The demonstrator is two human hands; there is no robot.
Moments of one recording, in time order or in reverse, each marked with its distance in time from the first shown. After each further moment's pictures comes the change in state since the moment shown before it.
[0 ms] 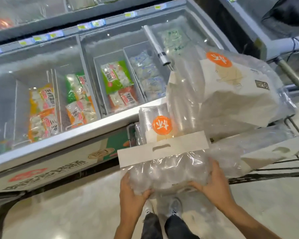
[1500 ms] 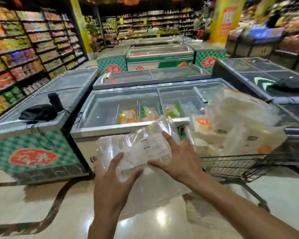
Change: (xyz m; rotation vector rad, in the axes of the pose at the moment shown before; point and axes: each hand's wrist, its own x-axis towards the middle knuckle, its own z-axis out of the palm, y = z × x) left_hand -0.524 -0.079 -0.347 0.254 0.584 0.370; right_hand -0.580 -0.172 0.044 -0.448 0.030 -0.697
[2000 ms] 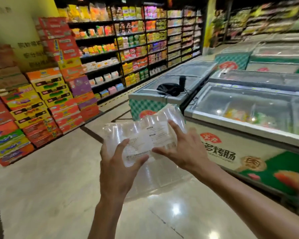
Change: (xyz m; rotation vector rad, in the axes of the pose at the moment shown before) left_hand -0.219 -0.163 -0.334 0.239 0.500 -0.374; right_hand -0.208 -0.342 0.090 0.120 -0.155 -0.652
